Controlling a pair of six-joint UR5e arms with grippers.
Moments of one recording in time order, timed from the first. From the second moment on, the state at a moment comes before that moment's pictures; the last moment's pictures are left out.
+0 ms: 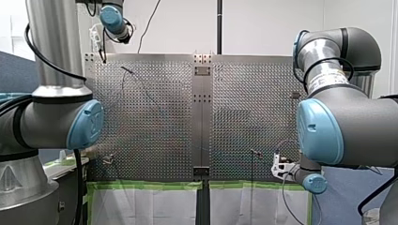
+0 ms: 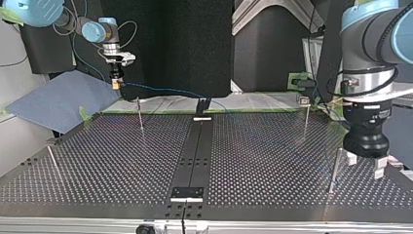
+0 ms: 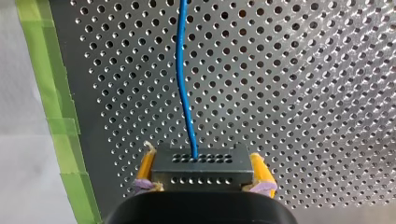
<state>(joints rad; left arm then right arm) 0.04 -1.36 -1.61 -3.20 -1.69 -1.85 1.60 -0.61 1.93 -1.30 1.20 1.67</state>
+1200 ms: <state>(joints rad) -0.06 -1.41 -1.61 -3.53 -1.73 -1.55 1.62 -0.61 1.91 -1.27 1.21 1.67</state>
